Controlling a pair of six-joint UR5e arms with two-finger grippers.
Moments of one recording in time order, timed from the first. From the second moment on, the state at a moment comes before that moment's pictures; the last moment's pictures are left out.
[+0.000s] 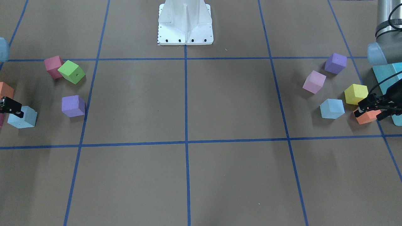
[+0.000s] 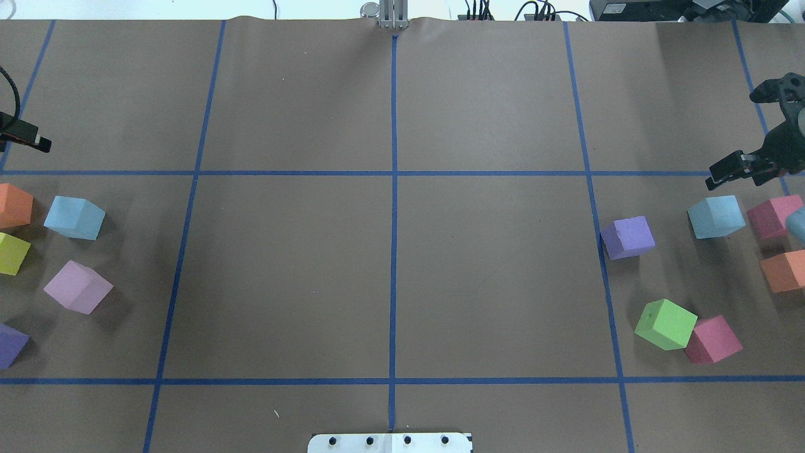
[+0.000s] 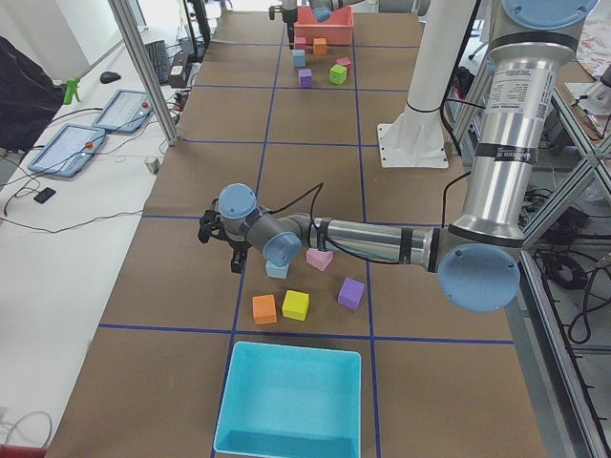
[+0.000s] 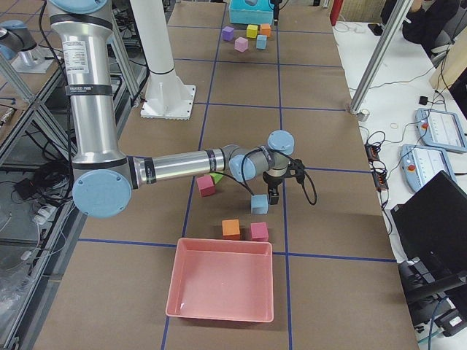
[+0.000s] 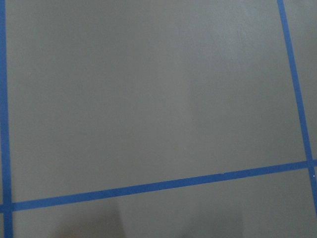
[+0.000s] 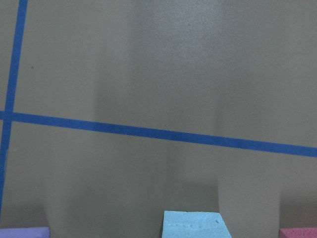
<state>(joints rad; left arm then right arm) -1.24 -1.70 -1.49 -2.17 -2.38 -0.59 1.16 -1.50 1.63 -1.30 2.29 0.46</state>
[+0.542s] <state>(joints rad) -1.19 -1.68 -1.50 -2.24 -2.36 -0.67 1.11 -1.51 1.62 -1.30 2.25 0.47</state>
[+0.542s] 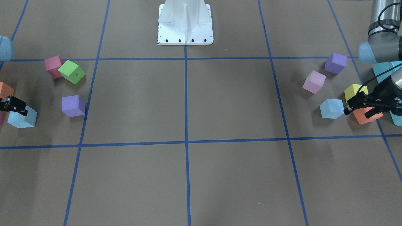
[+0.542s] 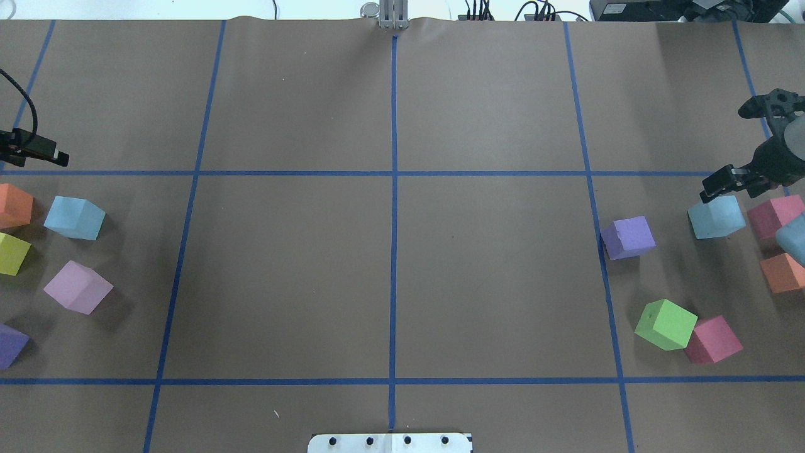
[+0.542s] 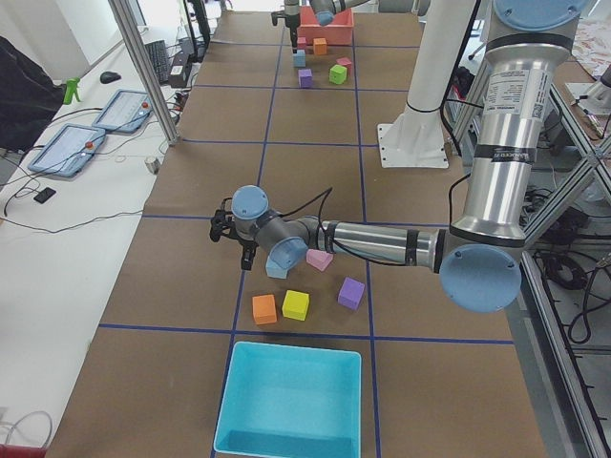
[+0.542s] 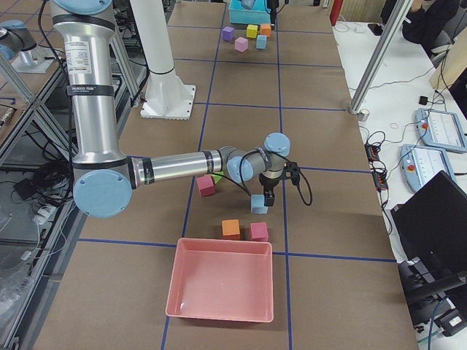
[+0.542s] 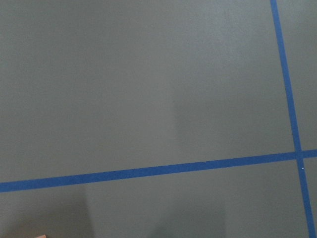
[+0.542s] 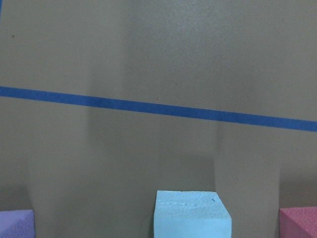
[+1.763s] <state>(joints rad) -1.18 -1.68 -1.52 -2.24 -2.35 -0.69 1.07 -1.53 1.56 -1.21 2.21 0.52</state>
